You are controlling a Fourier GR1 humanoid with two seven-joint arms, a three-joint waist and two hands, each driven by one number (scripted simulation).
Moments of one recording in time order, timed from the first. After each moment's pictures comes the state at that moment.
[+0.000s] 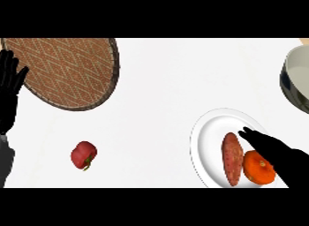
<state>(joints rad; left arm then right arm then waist) -0.23 0.38 0.15 -1.51 0.22 0.10 -0.01 0.09 -0.55 0.23 -2.20 0.40 0.59 0.62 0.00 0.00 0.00</state>
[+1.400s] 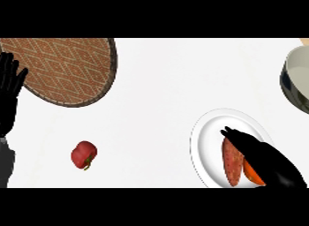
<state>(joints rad) -0.22 0.32 0.21 -1.53 0.16 0.03 0.00 0.09 -0.35 0.26 -1.88 0.75 0.55 0.29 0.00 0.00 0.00</state>
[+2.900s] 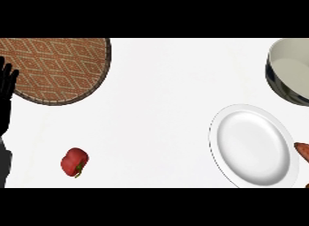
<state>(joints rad) -0.22 0.31 0.28 -1.46 0.14 0.02 -0.04 0.17 -0.66 -0.30 -1.48 0.78 0.34 -0.07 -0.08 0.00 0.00</state>
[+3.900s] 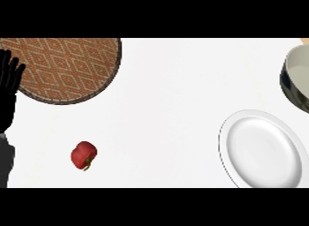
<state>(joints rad) -0.26 0.31 0.25 -1.48 0.14 0.00 -0.01 0.10 -1.28 -0.91 -0.66 0.49 0.36 -0.75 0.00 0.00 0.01</state>
